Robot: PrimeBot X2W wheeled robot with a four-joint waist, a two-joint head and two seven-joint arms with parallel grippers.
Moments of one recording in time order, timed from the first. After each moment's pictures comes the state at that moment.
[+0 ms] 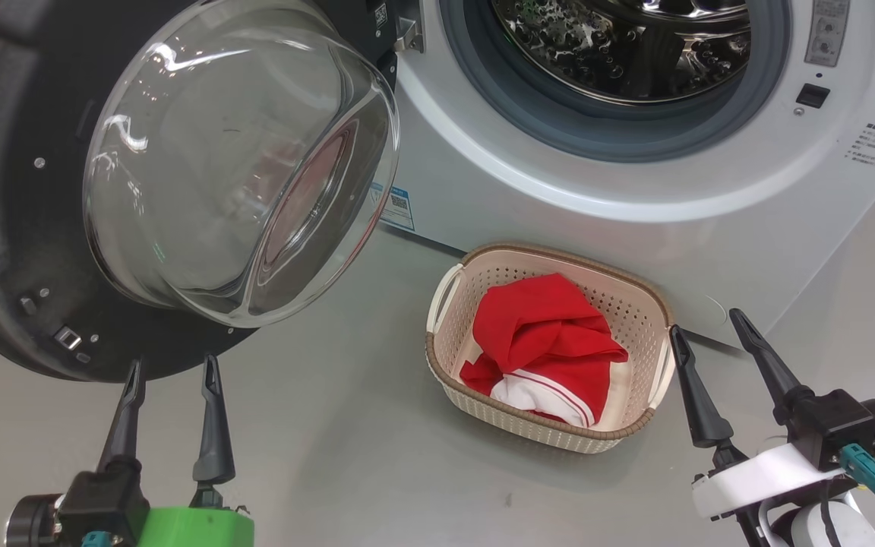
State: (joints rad) left arm 0.09 0.04 -0.12 -0.08 -0.24 0.12 -0.25; right arm 0.05 -0.15 0.16 0.00 0.21 0.07 -0.21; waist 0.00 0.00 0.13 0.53
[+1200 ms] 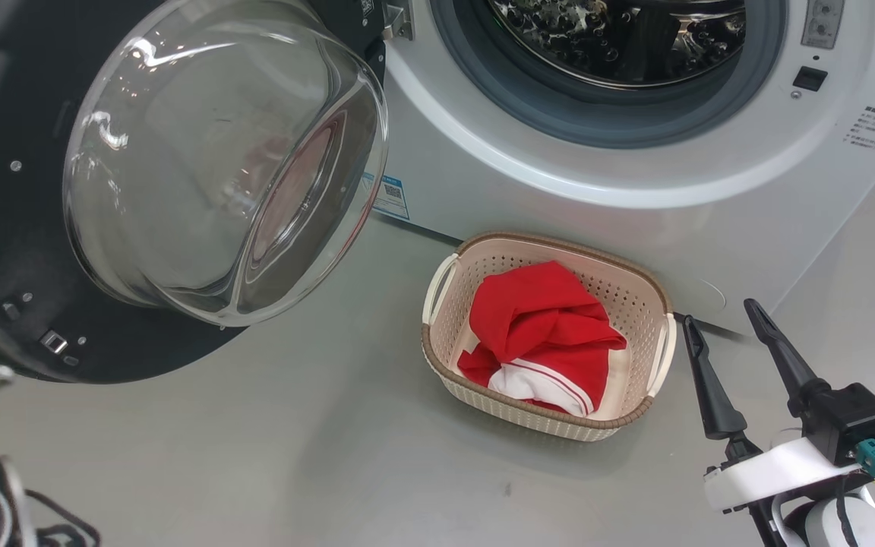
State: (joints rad) left arm -0.19 0.04 0.11 -0.65 -1.06 0.12 -0.26; right arm 0.05 -0.16 0.15 -0.04 0.21 0.07 -0.20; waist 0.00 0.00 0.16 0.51
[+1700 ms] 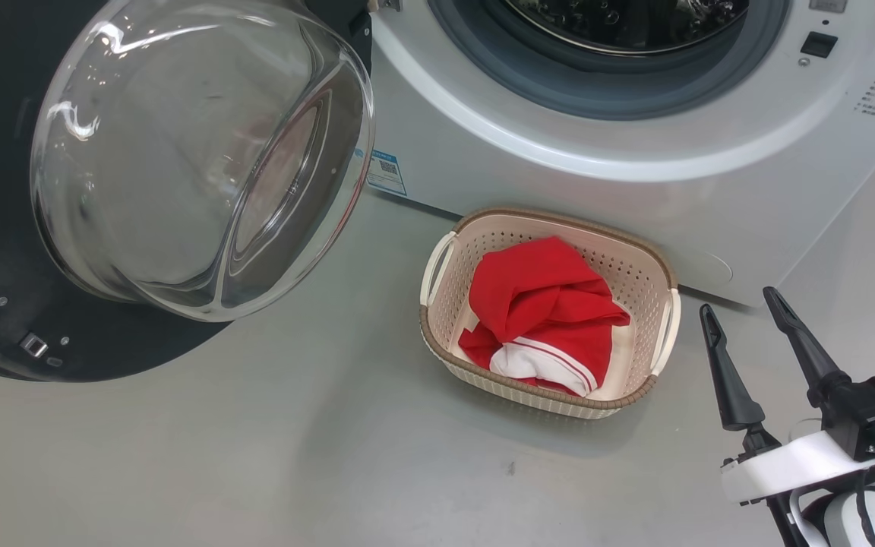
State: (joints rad) left arm -0.24 0.05 0.42 -0.29 -1.26 0.11 -0.26; right arm 0.05 -0.19 0.13 -0.07 0.21 0.07 -0.19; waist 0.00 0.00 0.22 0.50
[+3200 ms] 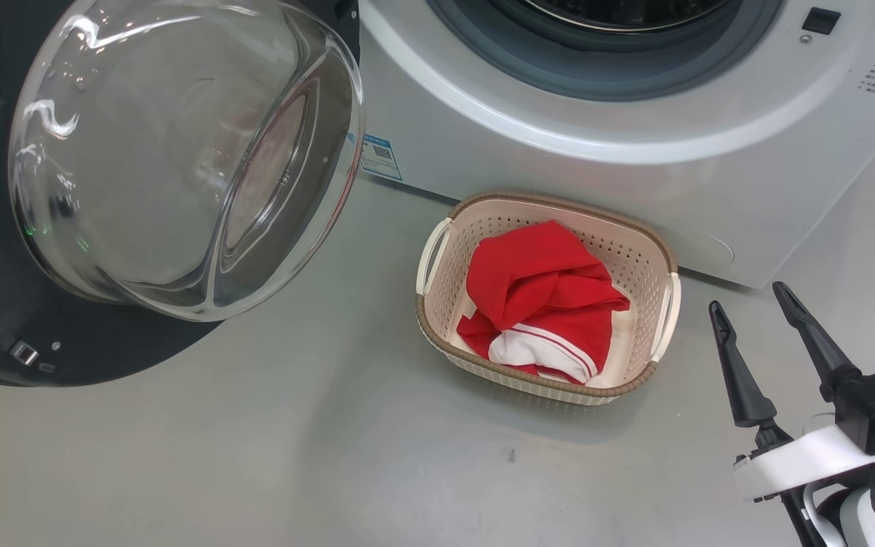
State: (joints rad) left arm -0.29 0.21 0.39 0.28 -1.51 0.06 0.17; right arm 0.05 -0.22 0.12 -0.09 0.21 0.08 -0.16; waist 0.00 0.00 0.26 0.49
